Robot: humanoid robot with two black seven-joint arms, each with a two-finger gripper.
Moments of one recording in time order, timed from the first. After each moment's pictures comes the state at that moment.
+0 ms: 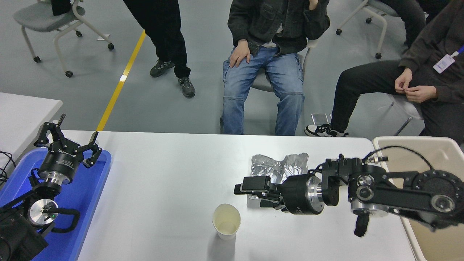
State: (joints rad) left arm -0.56 0.46 -0.57 -0.39 -0.24 -0.68 -0.61; right arm 1.08 -0.52 -0.03 1.65 -0.64 0.02 -0.25
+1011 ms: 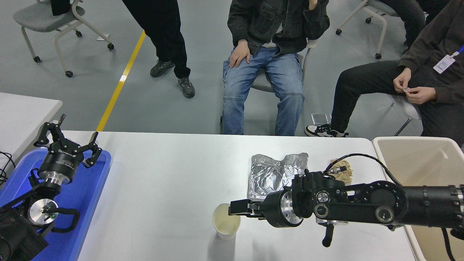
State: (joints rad) left arm -0.56 0.46 -0.57 -0.39 -0.24 -0.68 -0.61; right arm 1.08 -0.30 -0.15 1.47 -0.74 -0.04 -0.41
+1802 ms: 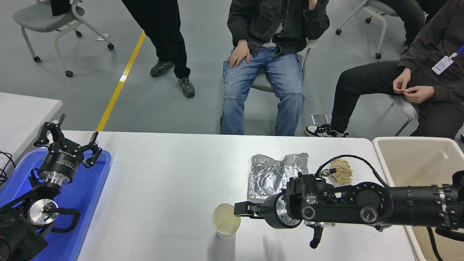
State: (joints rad) left arm -0.56 0.46 -0.57 -0.39 -0.24 -0.68 -0.61; right arm 1.09 -0.24 -0.16 1.45 -0.69 -0.06 -0.52
